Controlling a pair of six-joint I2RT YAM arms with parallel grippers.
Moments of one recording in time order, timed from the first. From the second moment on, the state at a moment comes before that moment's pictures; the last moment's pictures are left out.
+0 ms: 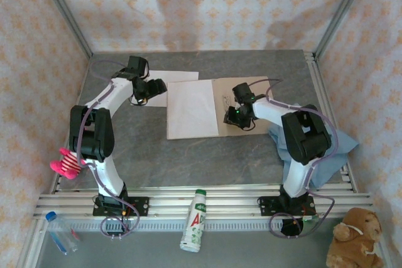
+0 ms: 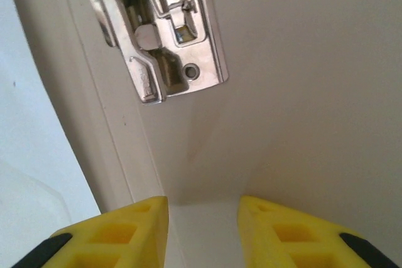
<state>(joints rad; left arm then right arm) -0.07 1.84 1.41 -0.65 0.19 -0.54 0.42 1.83 1.11 -0.49 -0.23 0.63</state>
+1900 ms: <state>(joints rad) -0.82 2.09 1.65 -0.78 -0.20 -0.76 0.32 1.58 0.80 -0.42 -0.24 0.65</state>
